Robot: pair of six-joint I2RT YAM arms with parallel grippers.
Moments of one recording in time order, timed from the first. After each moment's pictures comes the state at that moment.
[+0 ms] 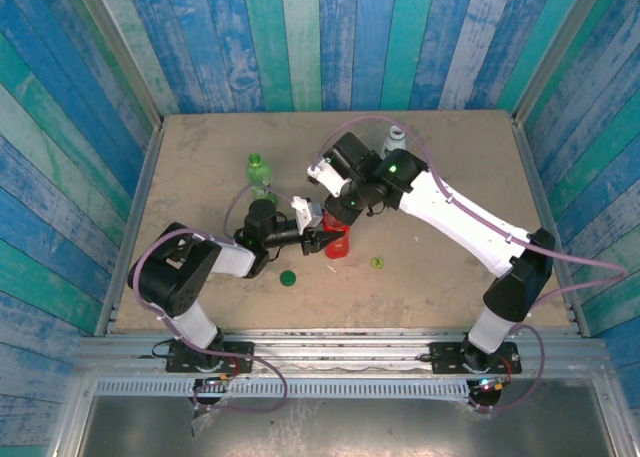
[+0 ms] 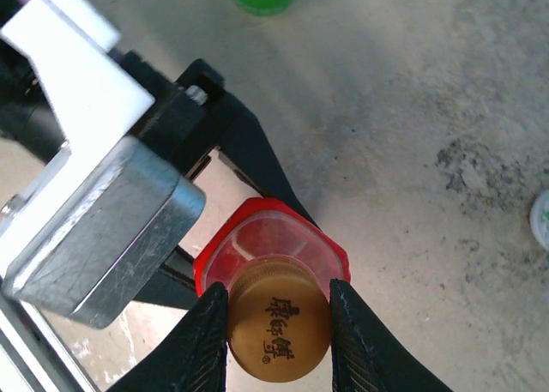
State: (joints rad) left arm -0.52 1.66 0.48 1.04 0.79 0.09; right arm 0.87 1.70 1.72 -1.08 0.05 -0.06
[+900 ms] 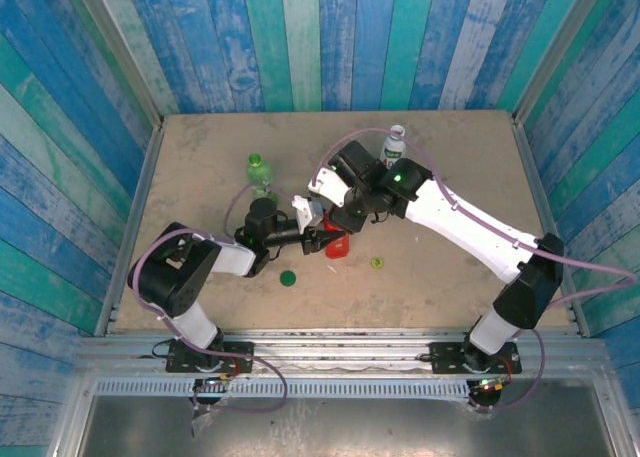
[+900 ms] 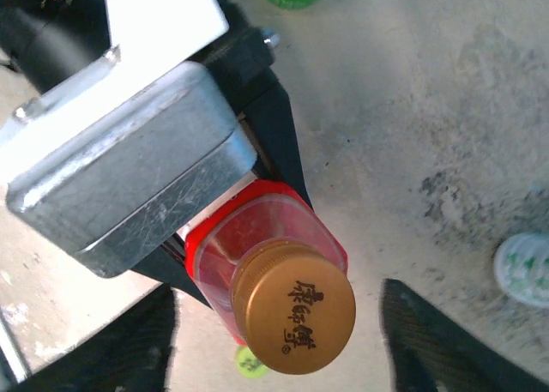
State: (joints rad) left arm -0.52 1.66 0.49 1.02 0.81 0.10; right arm 0.86 1.64 1.62 -1.00 0.03 -0.27
